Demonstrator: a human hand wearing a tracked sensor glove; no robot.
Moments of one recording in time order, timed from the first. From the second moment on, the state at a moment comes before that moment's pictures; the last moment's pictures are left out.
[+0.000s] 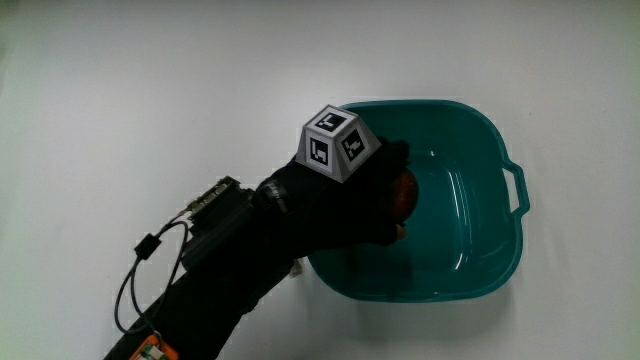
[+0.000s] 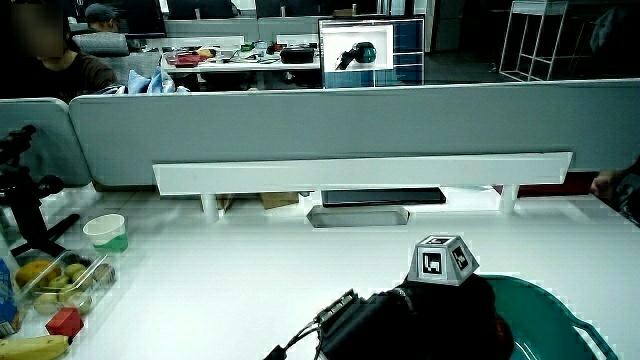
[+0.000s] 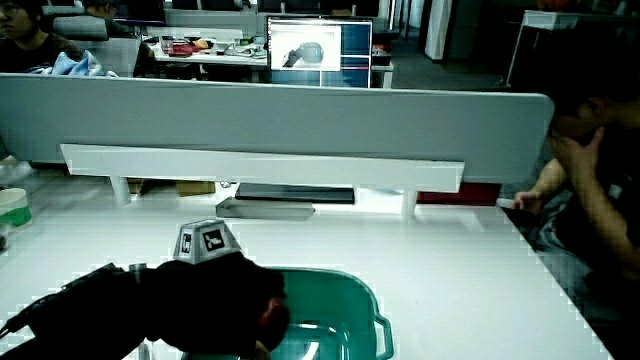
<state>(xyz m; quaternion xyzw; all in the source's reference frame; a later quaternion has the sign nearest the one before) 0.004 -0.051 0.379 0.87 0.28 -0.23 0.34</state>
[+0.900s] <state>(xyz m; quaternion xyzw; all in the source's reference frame) 0.046 -0.025 0.437 0.86 0.29 -0.16 0.39</state>
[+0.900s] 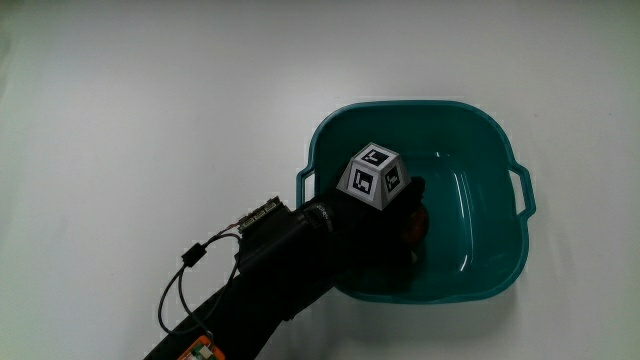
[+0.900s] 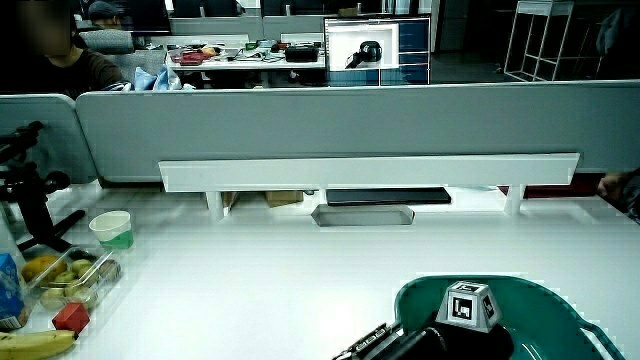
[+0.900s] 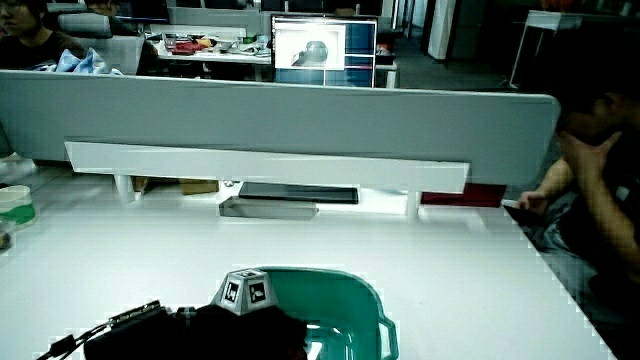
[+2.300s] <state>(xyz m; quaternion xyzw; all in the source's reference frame) -0.034 -0.060 0.381 0.90 0.26 -0.24 0.26</state>
